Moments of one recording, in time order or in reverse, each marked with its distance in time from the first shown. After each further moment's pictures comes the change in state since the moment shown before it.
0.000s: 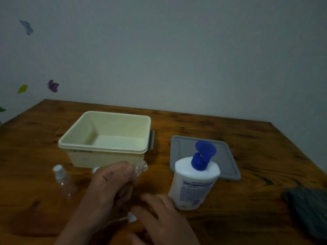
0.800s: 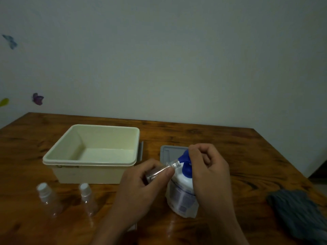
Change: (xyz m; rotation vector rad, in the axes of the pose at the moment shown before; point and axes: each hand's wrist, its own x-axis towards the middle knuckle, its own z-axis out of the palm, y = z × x) left_hand 0.031 0.011 0.062 0.337 -0.064 0.203; right_hand 0.044 0.042 -0.098 0.738 0.652 0.731
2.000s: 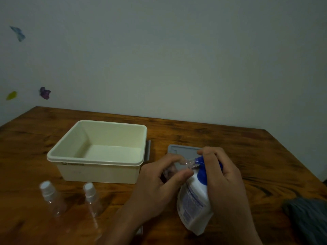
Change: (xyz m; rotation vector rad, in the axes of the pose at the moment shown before) left_hand 0.021 -0.023 0.014 0.054 -0.034 0.154; right_hand 0.005 0.003 0.002 -0.184 -0.106 -0.050
